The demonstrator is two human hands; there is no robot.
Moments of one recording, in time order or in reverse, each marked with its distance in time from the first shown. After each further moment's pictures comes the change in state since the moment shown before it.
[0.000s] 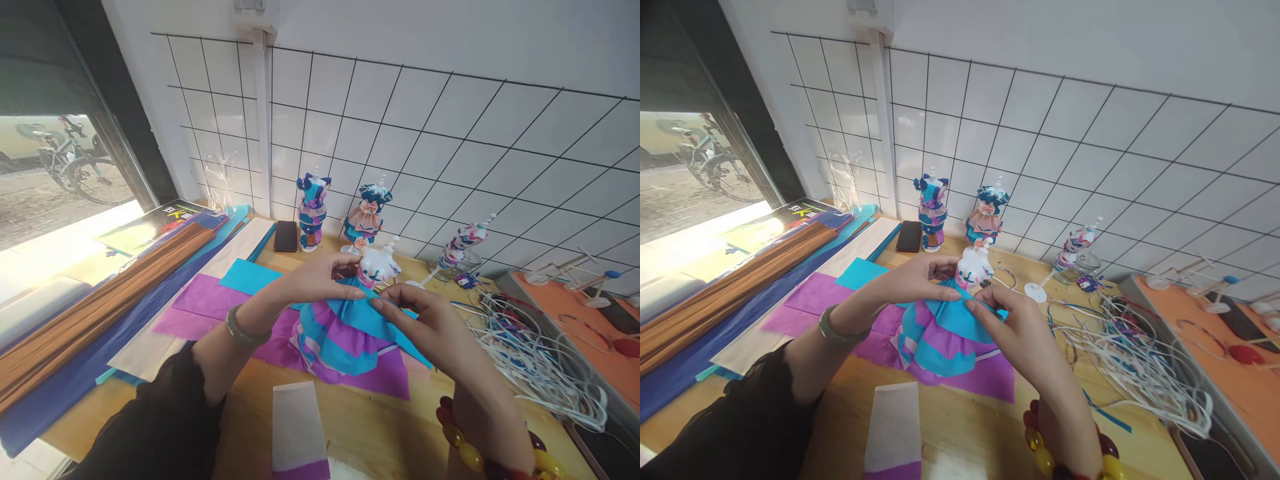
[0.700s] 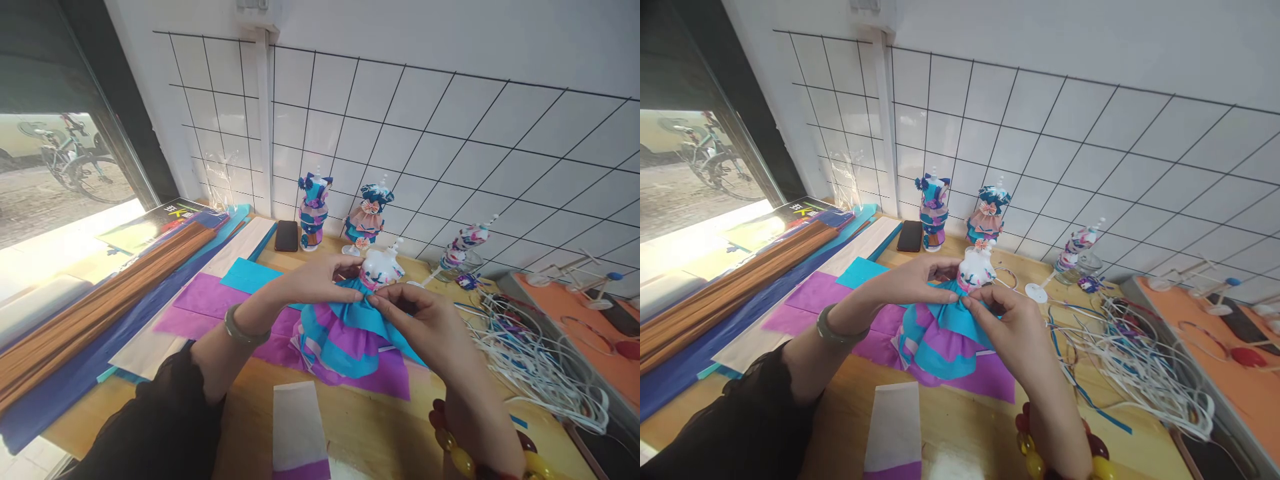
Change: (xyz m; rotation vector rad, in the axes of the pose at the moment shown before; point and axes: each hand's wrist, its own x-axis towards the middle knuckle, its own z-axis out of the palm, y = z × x) left_hand -0.002 0.005 -0.004 0.109 -0.071 0.009; right_hand 0.002 0.002 0.012 0.119 0.111 0.120
